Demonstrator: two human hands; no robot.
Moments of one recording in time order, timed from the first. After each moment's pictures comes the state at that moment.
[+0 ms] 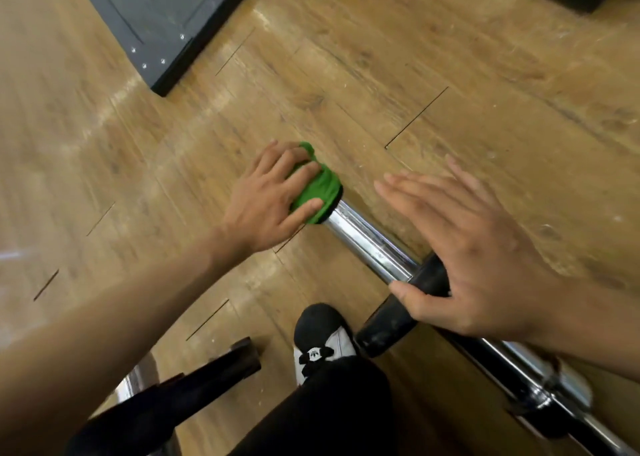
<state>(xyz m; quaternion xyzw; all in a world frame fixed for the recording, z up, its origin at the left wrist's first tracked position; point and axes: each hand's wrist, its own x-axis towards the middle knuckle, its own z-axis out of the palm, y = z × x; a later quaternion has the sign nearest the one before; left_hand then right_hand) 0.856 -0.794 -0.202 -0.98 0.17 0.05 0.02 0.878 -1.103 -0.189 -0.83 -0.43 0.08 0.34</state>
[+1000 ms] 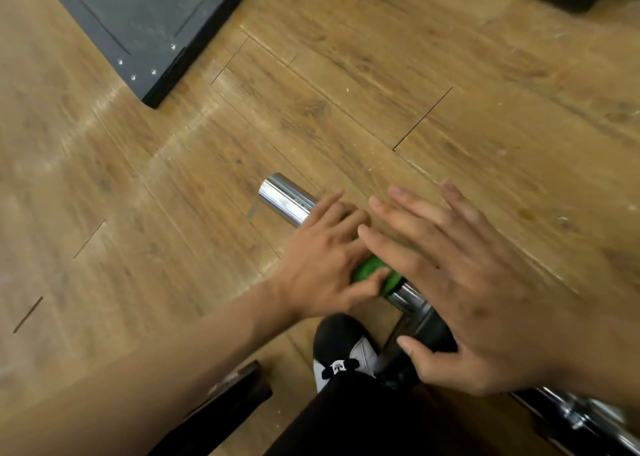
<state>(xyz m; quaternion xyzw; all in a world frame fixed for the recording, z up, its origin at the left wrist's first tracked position) 0.816 -0.844 -0.207 -0.96 0.25 0.08 -0.07 0.844 -1.079 -0.169 -0.82 -0.49 0.03 0.29</state>
